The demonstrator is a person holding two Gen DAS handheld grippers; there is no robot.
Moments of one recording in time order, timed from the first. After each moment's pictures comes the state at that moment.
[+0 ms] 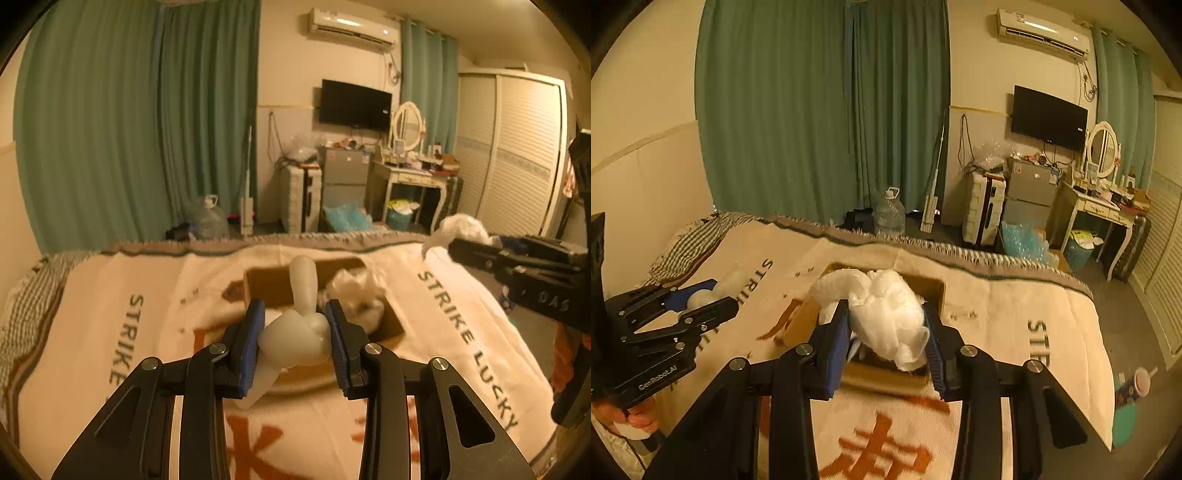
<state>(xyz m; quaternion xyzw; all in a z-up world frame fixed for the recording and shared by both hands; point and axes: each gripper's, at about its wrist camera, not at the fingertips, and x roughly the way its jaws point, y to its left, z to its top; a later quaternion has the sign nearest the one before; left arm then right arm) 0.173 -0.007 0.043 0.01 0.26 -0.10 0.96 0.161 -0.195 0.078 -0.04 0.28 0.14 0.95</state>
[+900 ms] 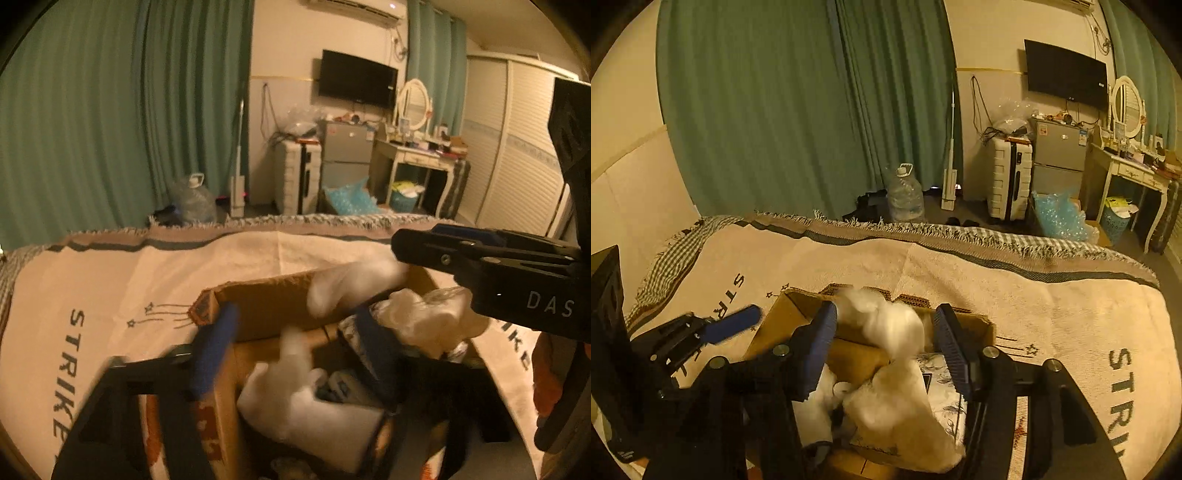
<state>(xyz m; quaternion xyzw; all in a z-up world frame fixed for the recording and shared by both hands) 0.315 -0.027 -0.036 0.01 0.30 -0.11 0.95 0.345 -0.181 -0.018 0.02 0.32 0.17 0.93</state>
